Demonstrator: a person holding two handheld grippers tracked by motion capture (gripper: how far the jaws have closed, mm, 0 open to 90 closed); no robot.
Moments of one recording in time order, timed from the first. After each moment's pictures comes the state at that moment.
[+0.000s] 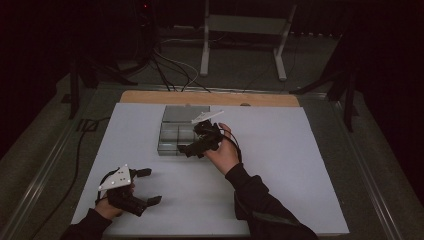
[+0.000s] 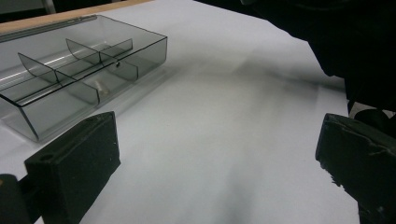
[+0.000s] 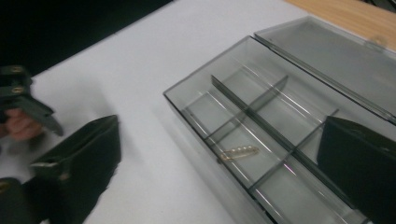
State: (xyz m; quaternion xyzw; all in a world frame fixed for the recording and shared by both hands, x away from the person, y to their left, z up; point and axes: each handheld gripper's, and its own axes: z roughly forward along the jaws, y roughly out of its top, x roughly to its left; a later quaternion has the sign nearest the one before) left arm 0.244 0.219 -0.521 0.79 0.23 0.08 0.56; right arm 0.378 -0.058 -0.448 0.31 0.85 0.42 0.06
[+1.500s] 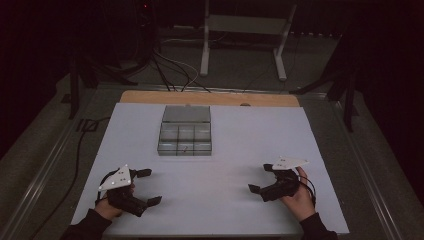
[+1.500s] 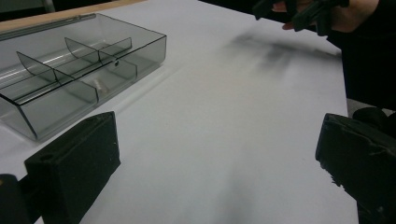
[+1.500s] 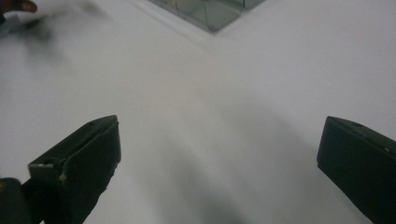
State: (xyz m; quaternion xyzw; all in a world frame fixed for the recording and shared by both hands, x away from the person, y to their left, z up) left arm 0.243 0.218 -0.522 0.79 0.24 0.08 0.55; right arm 0.270 -0.271 -0.502 0.34 0.83 0.43 0.08
